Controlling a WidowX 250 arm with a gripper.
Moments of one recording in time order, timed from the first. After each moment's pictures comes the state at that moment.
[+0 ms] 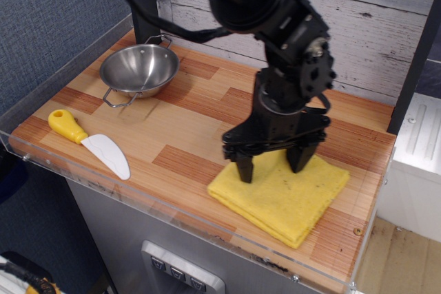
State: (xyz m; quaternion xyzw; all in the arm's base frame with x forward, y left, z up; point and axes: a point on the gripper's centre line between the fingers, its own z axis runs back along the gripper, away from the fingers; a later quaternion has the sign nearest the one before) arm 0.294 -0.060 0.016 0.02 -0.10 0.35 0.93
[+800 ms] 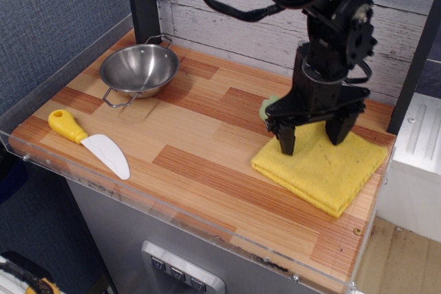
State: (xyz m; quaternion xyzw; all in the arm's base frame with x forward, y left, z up) arm 0.349 -0.073 0.021 -0.01 -0.11 0.35 0.93
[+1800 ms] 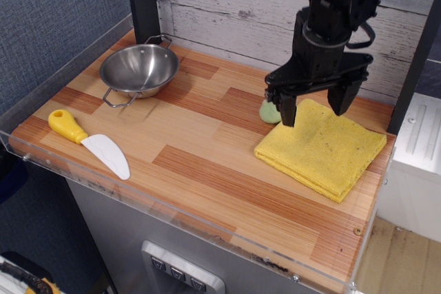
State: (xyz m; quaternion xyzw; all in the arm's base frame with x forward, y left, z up) arm 0.353 -0.070 0.057 -0.01 -0.12 0.36 0.93
